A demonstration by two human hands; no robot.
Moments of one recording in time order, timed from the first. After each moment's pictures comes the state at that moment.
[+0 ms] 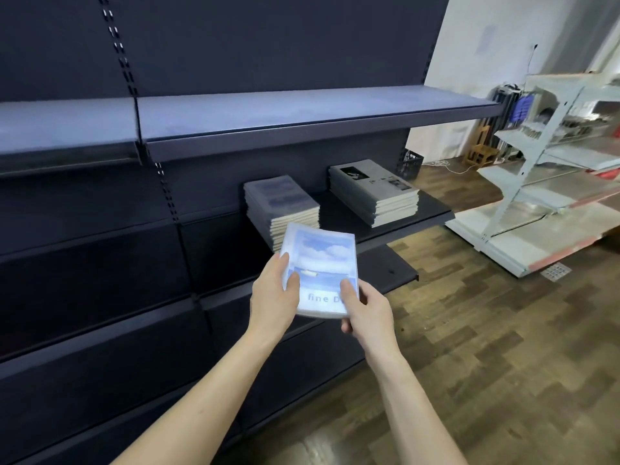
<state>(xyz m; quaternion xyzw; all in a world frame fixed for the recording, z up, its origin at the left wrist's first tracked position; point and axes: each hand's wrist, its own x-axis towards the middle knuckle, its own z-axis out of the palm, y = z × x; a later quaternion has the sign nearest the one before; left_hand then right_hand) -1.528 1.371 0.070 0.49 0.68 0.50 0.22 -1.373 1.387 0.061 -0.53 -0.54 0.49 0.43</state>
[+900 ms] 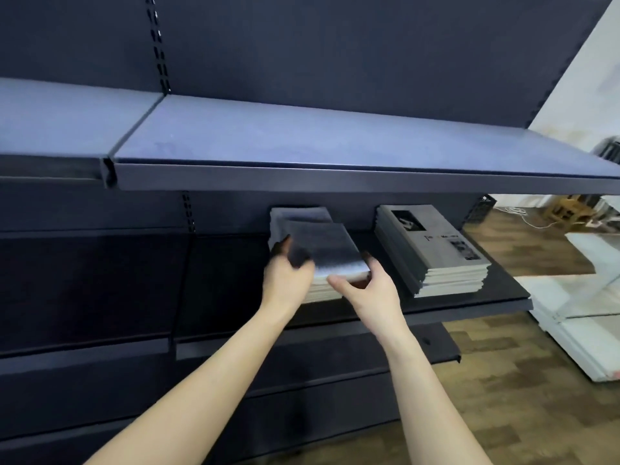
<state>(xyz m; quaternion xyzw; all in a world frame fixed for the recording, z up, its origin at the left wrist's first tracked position) -1.570 1.564 0.085 0.33 0.72 0.57 0.23 -1.422 1.617 0.087 -0.43 -0.71 0.44 0.34</state>
